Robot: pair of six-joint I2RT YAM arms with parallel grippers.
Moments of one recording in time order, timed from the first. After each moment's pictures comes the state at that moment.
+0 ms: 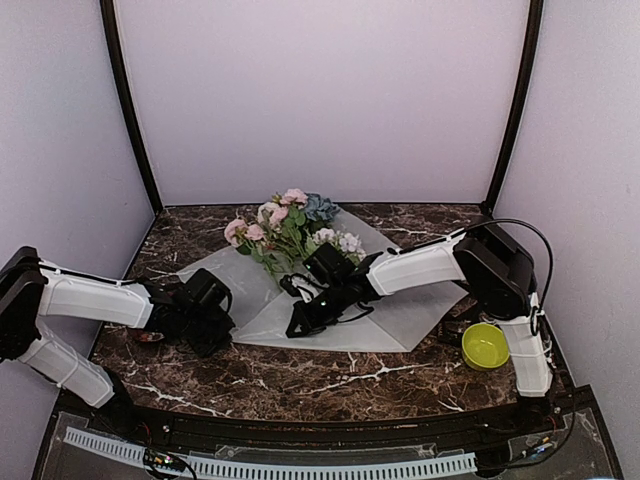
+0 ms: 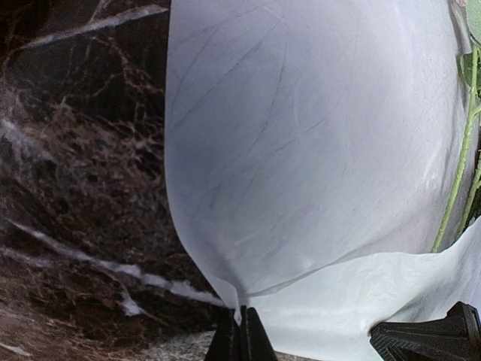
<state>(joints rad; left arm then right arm) -0.73 1.41 0.59 -0.31 -0.13 -1.46 0.96 2.21 1.49 -0.24 -0.50 0.43</state>
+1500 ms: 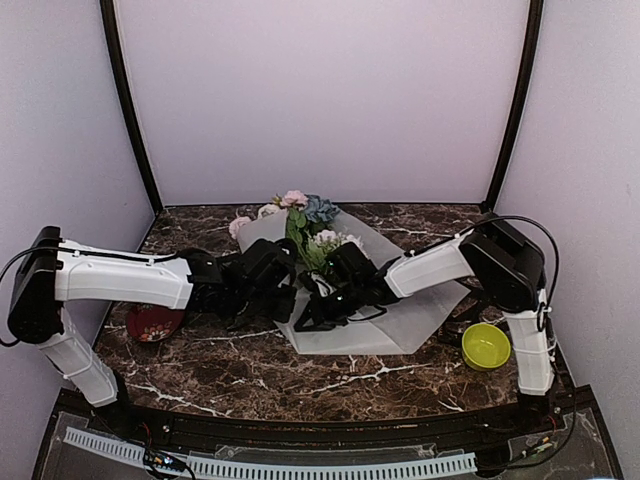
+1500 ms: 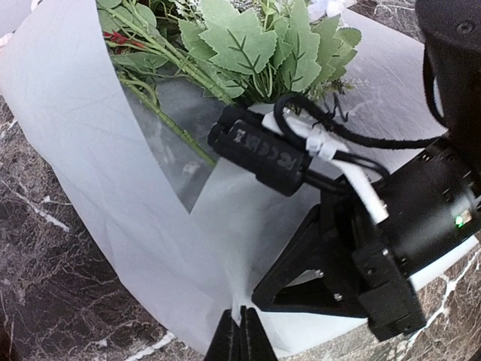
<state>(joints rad) -1.01 1.60 1.05 -0.35 -0.37 -0.54 0.88 2.18 1.33 0.01 -0.64 0.63</state>
